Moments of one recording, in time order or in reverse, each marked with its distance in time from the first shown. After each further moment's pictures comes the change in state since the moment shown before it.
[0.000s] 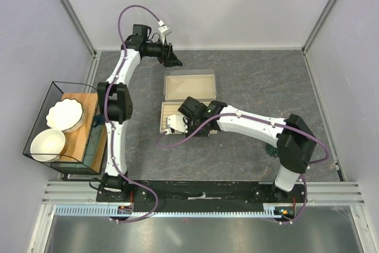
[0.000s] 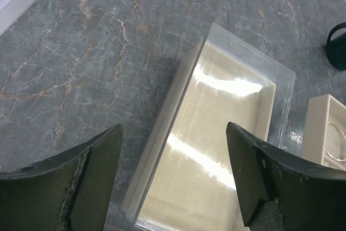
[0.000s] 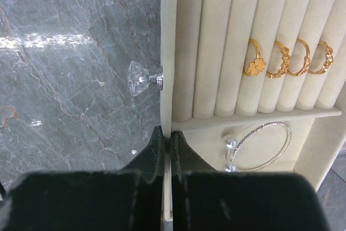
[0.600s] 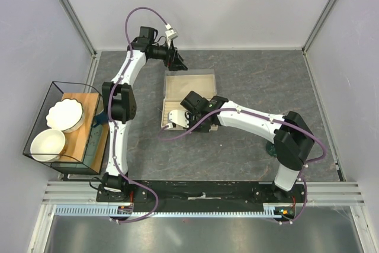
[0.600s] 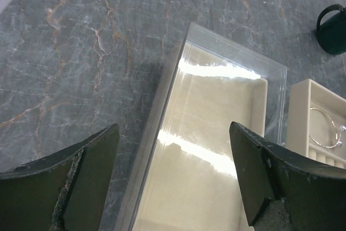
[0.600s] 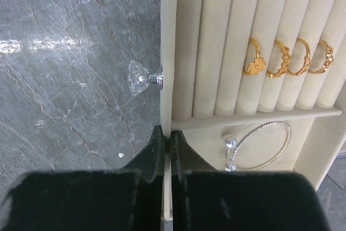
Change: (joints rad) left arm -0.037 0.036 0.029 -0.024 0.060 0.081; right arm -0.061 0.030 0.019 0.012 -0.043 -0.036
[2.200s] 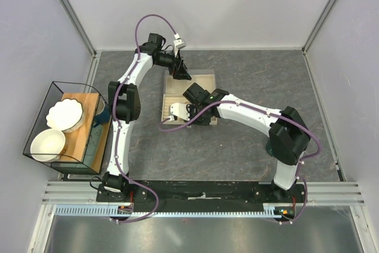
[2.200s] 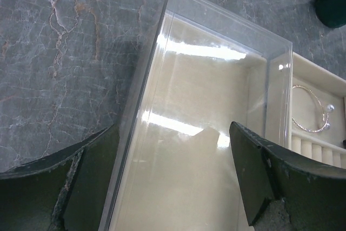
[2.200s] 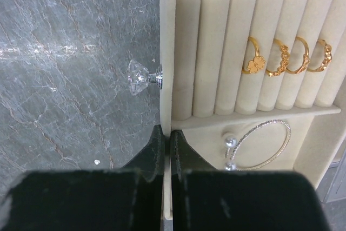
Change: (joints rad) left arm -0.053 0.052 -0.010 -0.125 -0.019 0.127; right arm -0.079 0.055 0.062 0.006 -0.067 -0.069
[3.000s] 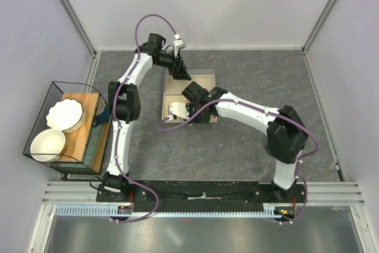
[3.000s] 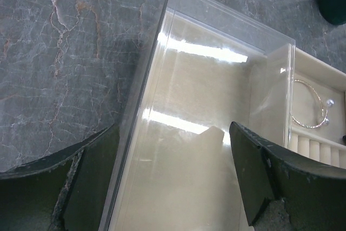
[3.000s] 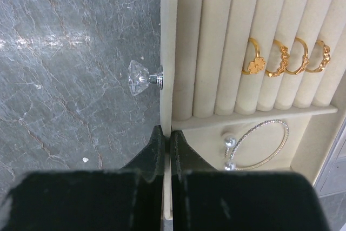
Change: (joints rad) left arm 0.000 0.000 -0.001 -0.008 -0.006 0.016; right arm 0.000 0.029 0.039 -0.023 0.037 -0.034
